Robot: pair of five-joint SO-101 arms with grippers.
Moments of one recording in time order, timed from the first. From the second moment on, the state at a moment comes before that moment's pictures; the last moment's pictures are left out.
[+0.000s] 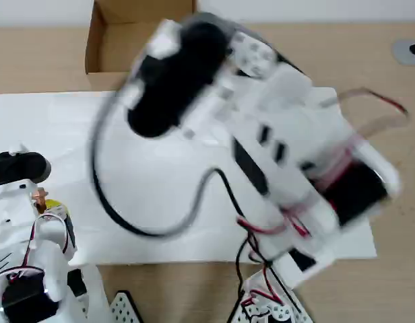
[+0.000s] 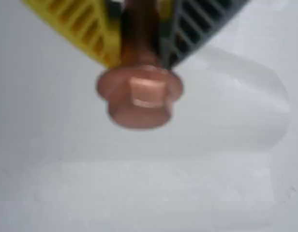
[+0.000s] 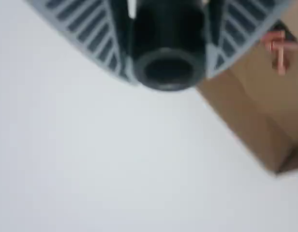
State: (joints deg) left arm -27.3 -87.7 50.2 89.0 -18.6; right arm -34.1 3.7 -88.9 101.8 29.6
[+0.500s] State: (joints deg) left arm -19.8 -88.1 31.7 89.0 -16.0; right arm -48.4 -29.8 -37.1 101.8 5.8
